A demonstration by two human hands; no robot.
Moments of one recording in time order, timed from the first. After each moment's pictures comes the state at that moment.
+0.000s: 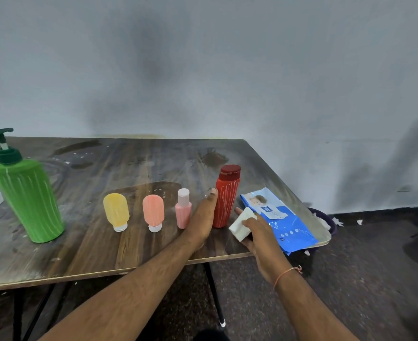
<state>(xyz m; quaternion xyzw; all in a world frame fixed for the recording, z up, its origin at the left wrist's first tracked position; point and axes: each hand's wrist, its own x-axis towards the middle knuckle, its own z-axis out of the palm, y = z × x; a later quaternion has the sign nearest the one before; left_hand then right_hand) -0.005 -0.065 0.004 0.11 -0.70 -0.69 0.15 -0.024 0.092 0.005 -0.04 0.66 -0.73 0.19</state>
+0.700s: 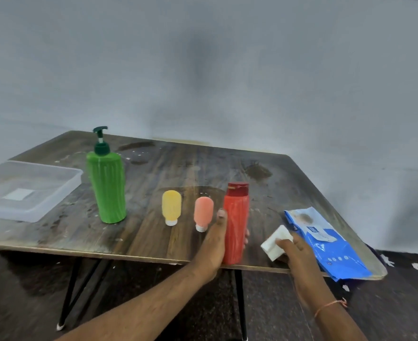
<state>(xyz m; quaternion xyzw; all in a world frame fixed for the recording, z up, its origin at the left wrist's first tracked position) 0.100 -0.087 -0.002 0.08 -0.61 -0.76 0.21 0.001 0.089 0.004 -0.12 0.72 -0.67 0.15</state>
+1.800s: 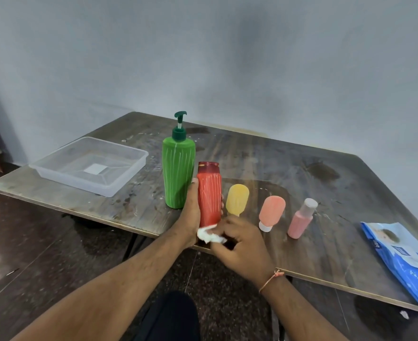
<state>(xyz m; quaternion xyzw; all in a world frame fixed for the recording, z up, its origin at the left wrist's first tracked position) 0.185 -0.257 -0.002 0.22 -0.43 -0.84 0.26 0.105 -0.116 -0.023 -0.61 0.65 -0.46 -0.02</state>
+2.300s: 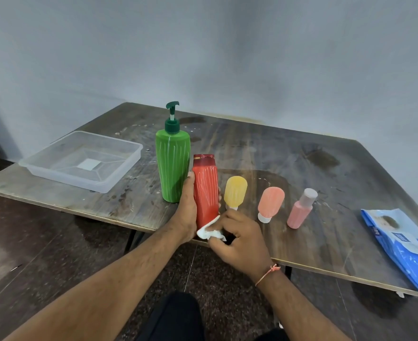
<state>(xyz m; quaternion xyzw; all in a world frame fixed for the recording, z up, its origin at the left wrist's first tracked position) 0.186 -0.260 -0.006 0.20 -0.44 -0.83 0.26 0.105 -0.120 -0.034 -0.60 0.65 -0.46 -0.06</state>
